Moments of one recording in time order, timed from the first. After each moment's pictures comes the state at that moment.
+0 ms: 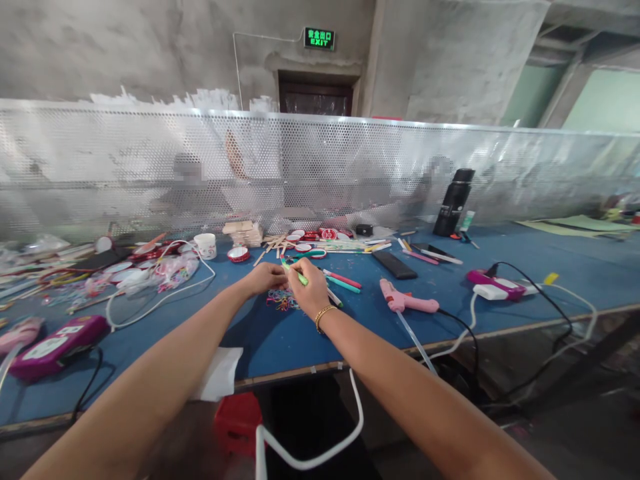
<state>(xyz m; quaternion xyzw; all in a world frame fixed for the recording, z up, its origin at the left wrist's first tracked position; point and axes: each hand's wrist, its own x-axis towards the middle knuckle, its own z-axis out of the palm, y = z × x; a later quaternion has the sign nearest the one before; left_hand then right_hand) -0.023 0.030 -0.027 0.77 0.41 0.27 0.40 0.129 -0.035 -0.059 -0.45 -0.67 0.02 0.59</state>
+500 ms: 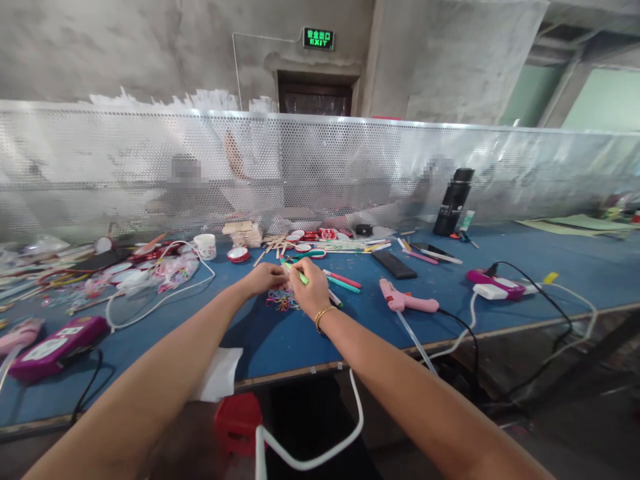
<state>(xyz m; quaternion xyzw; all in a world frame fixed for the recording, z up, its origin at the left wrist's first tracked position) -0.023 0.031 -0.028 0.77 0.42 0.27 0.40 0.130 -0.035 -0.058 -0.47 -0.66 0.02 0.59</state>
